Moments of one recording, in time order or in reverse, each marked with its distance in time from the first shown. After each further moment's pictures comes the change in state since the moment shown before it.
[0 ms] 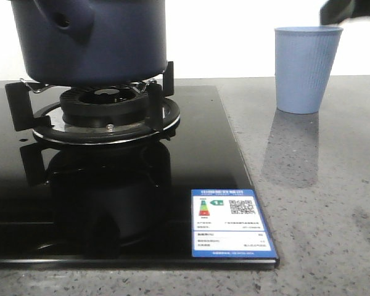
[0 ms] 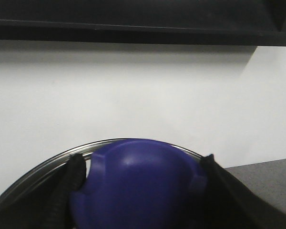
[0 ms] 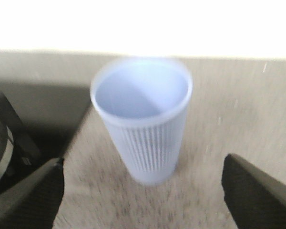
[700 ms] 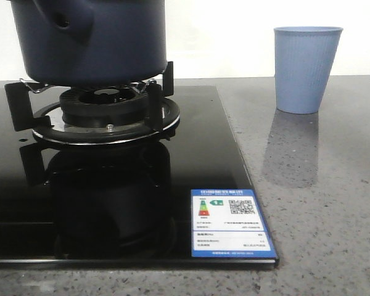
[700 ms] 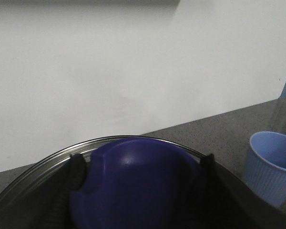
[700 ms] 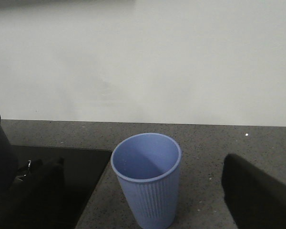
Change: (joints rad) left arm -0.237 0.216 0.000 0.000 -0.111 0.000; right arm 0.000 -0.211 0.007 0.002 0.014 0.000
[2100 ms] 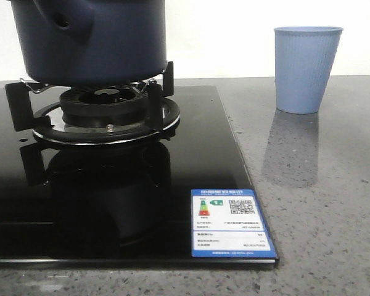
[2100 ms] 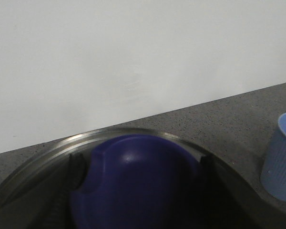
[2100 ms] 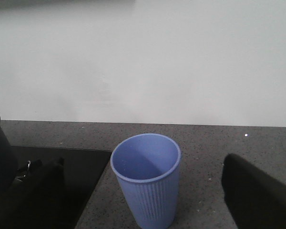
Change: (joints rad) left arm 0.030 0.072 0.000 0.000 -0.001 0.005; right arm 0.000 0.000 0.000 0.001 0.004 0.000
